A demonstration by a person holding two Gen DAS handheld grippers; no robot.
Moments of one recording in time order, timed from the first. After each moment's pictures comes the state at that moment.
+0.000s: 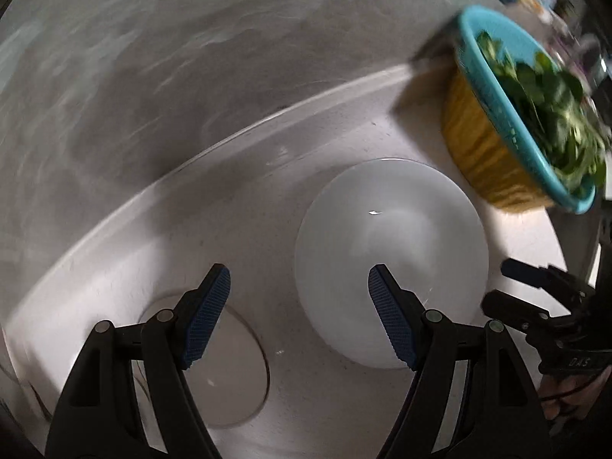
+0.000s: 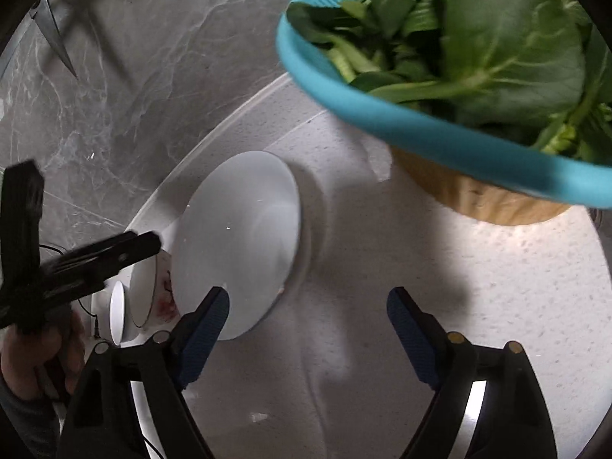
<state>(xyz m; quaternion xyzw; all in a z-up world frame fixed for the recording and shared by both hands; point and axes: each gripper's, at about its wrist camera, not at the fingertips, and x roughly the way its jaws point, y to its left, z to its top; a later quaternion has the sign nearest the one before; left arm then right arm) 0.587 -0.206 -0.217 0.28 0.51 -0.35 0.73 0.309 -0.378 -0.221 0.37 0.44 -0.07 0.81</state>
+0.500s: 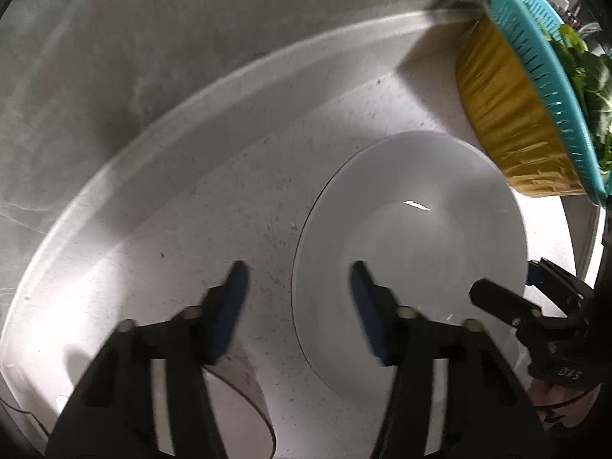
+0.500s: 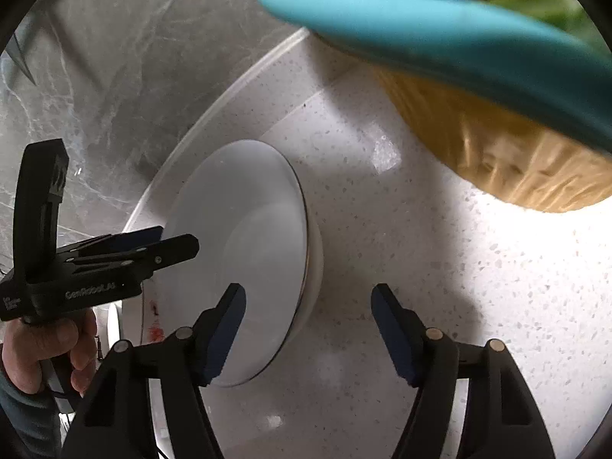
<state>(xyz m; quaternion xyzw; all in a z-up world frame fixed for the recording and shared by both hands) 0.645 -0.225 -0.273 0.29 0.58 -0.36 0.67 0.341 -0.368 -0.248 0.39 0.45 -0.09 0.80</state>
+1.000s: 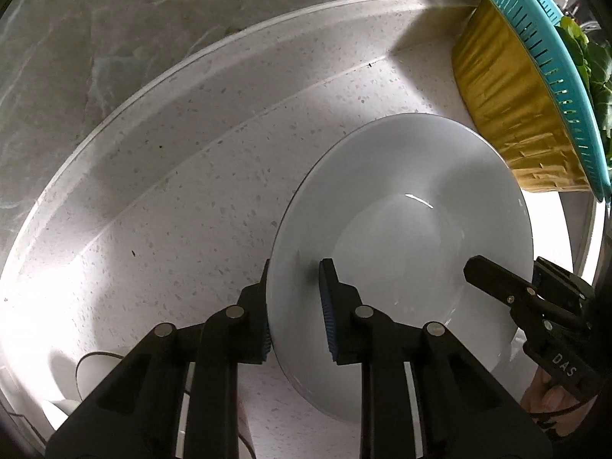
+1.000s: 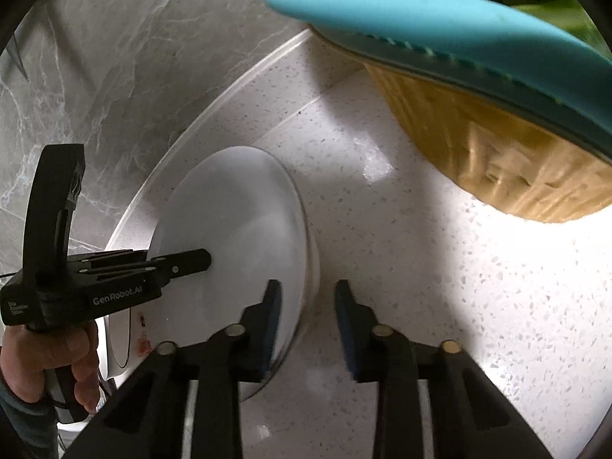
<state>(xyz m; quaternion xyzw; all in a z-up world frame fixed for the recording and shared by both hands) 0.656 -0.235 -0.288 0.27 0.62 -0.34 0.65 0.353 -0.363 -0.250 0.37 0.44 -0.11 0.81</state>
